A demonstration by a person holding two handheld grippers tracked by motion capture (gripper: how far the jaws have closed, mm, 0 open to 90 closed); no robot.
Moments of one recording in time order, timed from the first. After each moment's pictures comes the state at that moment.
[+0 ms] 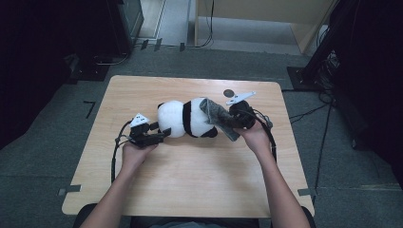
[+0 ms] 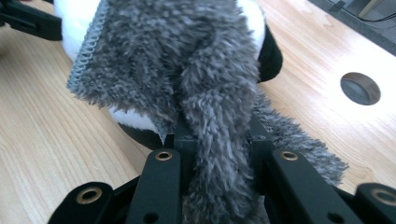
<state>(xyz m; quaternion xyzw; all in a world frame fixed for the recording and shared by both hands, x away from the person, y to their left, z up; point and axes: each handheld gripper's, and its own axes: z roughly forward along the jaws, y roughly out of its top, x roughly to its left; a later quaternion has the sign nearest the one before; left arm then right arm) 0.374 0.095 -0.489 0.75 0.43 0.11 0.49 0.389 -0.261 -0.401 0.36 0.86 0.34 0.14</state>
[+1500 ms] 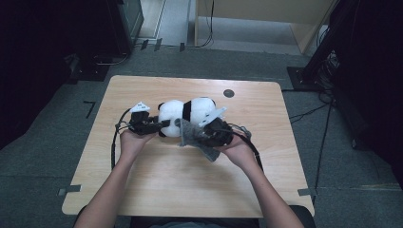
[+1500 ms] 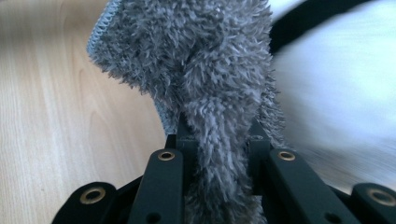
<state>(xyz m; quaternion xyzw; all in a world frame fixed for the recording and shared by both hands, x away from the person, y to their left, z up) 0.408 0.097 -0.469 0.78 0.41 0.07 0.47 0.344 -0.185 -0.409 0.24 0.91 0.33 0.08</state>
